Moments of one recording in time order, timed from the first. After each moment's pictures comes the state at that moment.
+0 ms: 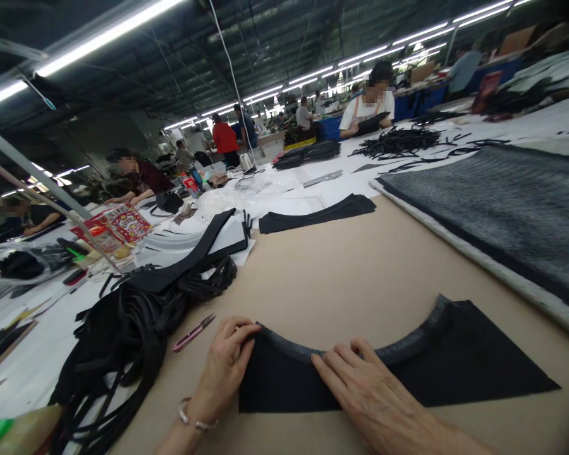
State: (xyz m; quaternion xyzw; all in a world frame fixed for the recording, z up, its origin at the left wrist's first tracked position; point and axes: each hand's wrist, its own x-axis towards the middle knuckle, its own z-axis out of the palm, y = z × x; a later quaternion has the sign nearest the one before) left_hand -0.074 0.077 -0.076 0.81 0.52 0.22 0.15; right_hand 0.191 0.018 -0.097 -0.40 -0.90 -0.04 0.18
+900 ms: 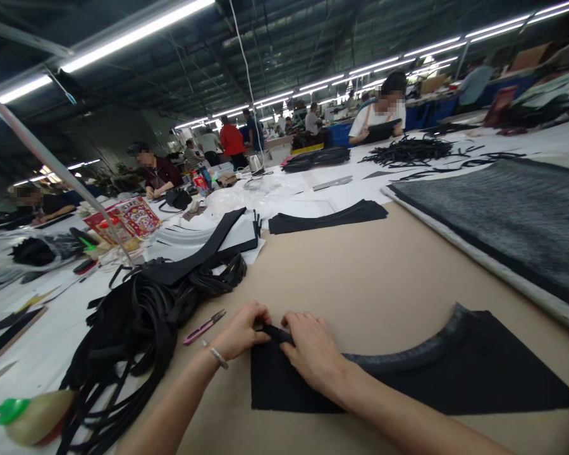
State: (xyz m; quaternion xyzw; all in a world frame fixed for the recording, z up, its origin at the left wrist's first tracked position) left_hand -0.081 0.127 -0.055 0.77 0.53 0.09 0.34; right_hand 0.093 0.082 -0.080 -0.58 -0.77 0.23 0.18
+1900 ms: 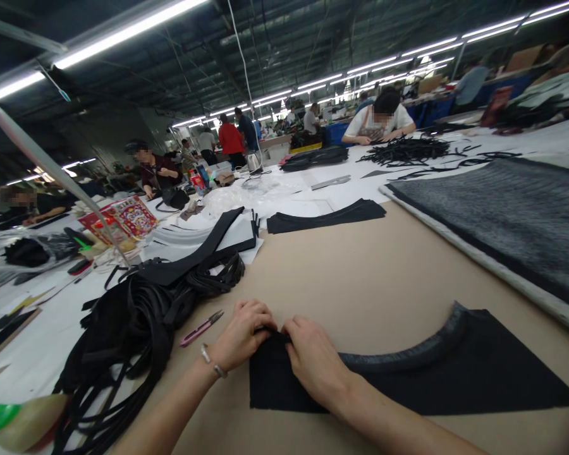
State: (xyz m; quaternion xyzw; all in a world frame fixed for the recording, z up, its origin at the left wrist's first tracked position) left_hand -0.077 0.119 -0.058 0.88 0.44 0.07 0.16; right_hand 0.096 0.074 -0.087 -0.56 -0.77 0.24 0.21
